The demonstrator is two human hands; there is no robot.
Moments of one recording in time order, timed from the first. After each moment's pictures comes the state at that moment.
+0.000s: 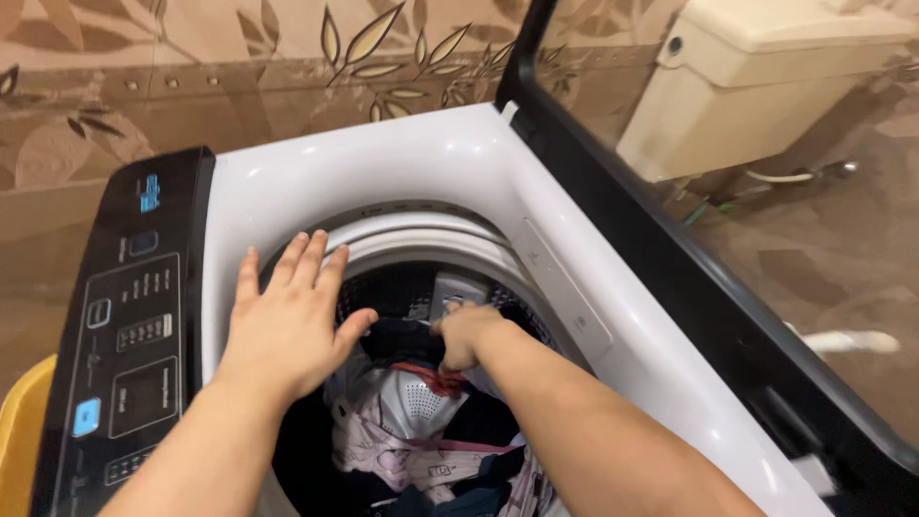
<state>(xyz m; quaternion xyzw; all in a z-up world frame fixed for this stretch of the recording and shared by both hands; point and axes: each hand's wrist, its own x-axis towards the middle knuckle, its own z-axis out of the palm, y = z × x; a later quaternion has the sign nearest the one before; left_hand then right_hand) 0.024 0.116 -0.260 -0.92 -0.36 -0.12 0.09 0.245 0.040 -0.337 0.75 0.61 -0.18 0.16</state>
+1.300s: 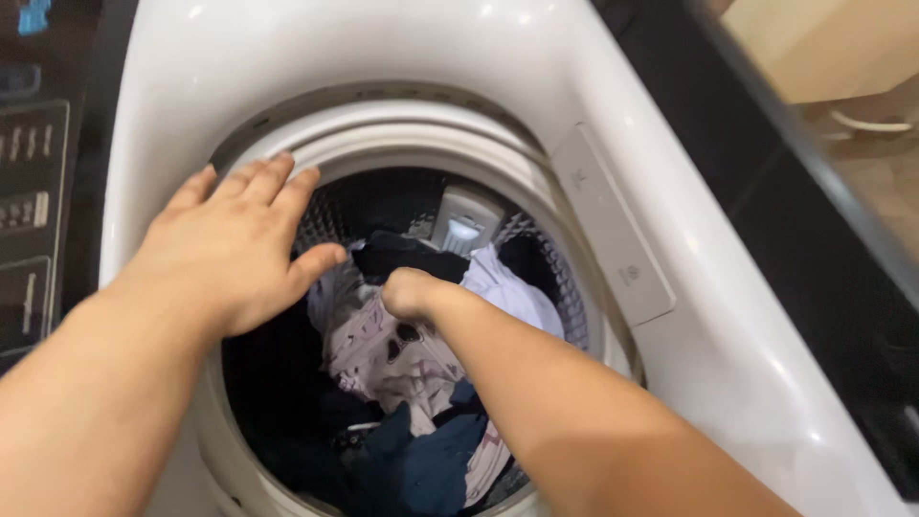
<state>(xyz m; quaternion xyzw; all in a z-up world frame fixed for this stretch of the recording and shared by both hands) 0.018 0.133 -0.277 -0.93 -0.38 0.02 0.02 0.228 0.108 -0.533 0.73 0.60 -0.32 -0.08</state>
